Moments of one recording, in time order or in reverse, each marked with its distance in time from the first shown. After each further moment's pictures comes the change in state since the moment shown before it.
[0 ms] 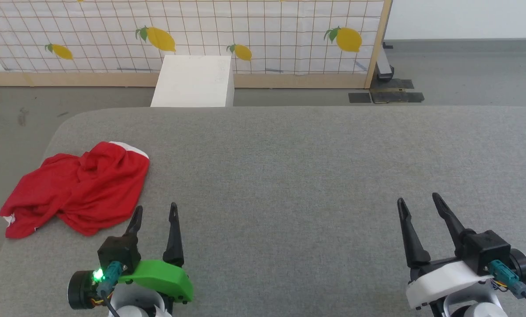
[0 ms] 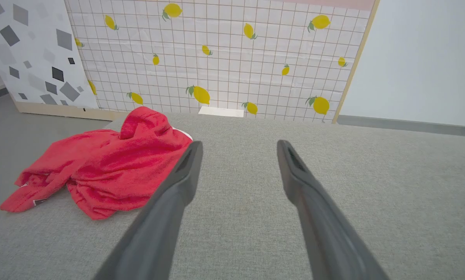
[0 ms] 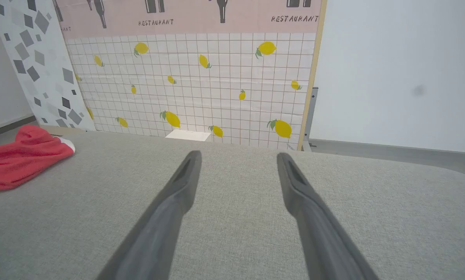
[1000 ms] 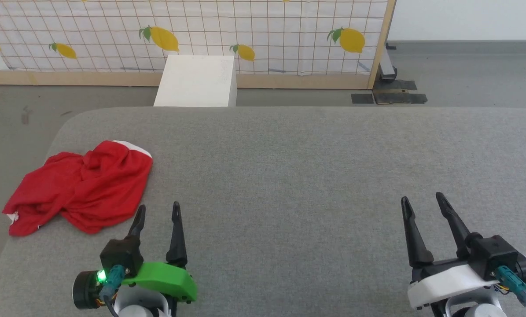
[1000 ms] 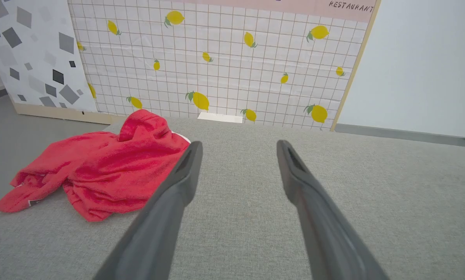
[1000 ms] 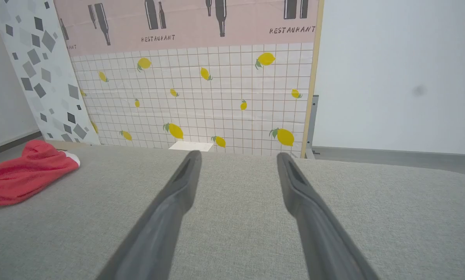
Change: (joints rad) left arm -0.010 0.000 -0.018 0.037 -0.027 0.004 -0.066; right arm 0.000 0.000 -0.002 0.020 0.031 0.000 -0.066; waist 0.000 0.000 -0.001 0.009
